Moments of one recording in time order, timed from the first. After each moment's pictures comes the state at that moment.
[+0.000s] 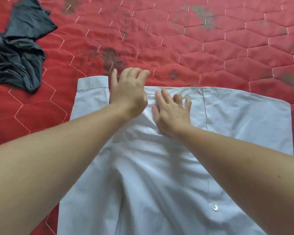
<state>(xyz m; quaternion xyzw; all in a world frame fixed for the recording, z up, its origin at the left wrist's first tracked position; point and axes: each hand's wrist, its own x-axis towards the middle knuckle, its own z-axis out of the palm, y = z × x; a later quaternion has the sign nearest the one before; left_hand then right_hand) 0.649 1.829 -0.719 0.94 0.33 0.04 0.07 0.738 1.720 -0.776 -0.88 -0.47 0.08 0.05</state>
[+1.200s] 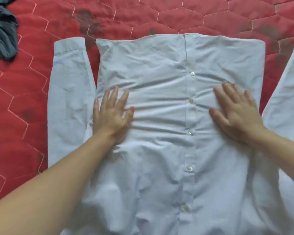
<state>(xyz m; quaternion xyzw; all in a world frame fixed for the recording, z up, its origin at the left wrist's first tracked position) 0.546 1.708 -0.791 0.91 0.39 -0.01 0.14 0.806 1.462 -0.780 -0.90 -0.44 0.07 0.02</state>
